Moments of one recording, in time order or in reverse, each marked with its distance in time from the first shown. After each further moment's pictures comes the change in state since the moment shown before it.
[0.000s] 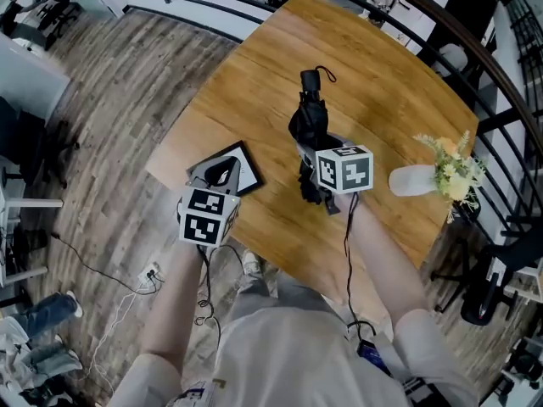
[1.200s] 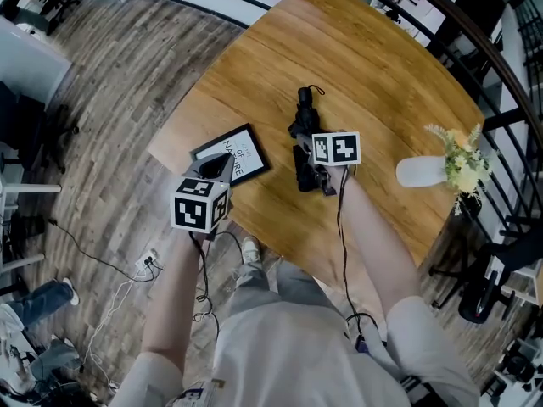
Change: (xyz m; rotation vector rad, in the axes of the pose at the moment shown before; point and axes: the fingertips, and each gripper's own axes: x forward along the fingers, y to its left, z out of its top) left arm -0.005 0.017 -0.059 -0.210 0.069 -0.021; right arm 0.071 -0.028 -0.081 0.096 0.186 -0.050
